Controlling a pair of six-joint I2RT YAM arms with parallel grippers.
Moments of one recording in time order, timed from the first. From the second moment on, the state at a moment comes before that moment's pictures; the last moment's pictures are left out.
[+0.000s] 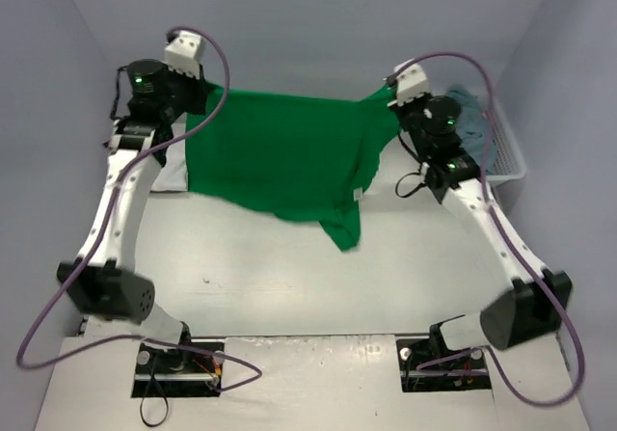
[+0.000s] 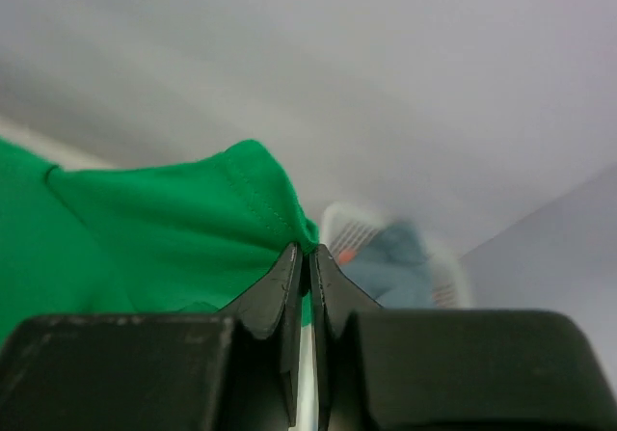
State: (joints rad) left arm -0.10 1.60 1.77 -0.39 0.23 0.14; right arm 0.29 1.44 1.32 0.05 0.14 -0.48
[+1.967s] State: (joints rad) left arm -0.38 1.81 2.68 -0.82 0.15 0.46; right arm 0.26 1.27 1.71 -0.15 0.03 -0.45
